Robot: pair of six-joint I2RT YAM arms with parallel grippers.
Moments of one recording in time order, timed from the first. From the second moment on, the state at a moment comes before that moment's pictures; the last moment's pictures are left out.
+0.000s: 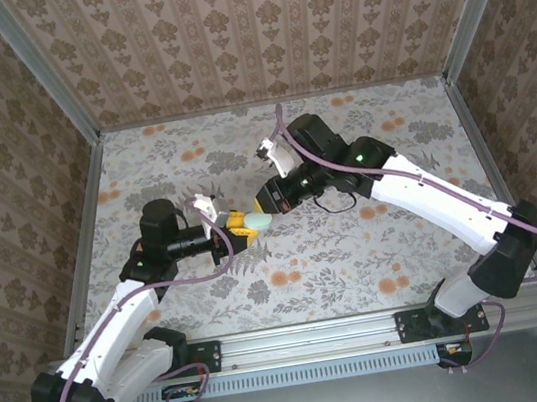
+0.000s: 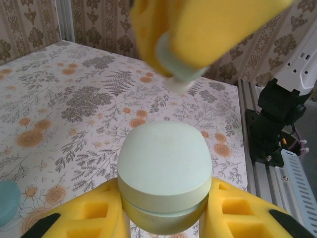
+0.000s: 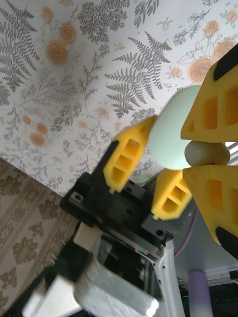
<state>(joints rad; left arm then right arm) -0.44 0.91 0.57 -0.02 0.96 0.15 0.76 1.48 1.51 -0.76 -0.48 0.41</state>
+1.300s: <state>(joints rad) -0.42 0.90 0.56 0.00 0.96 0.10 0.80 1.51 1.51 -0.77 -0.48 0.35</state>
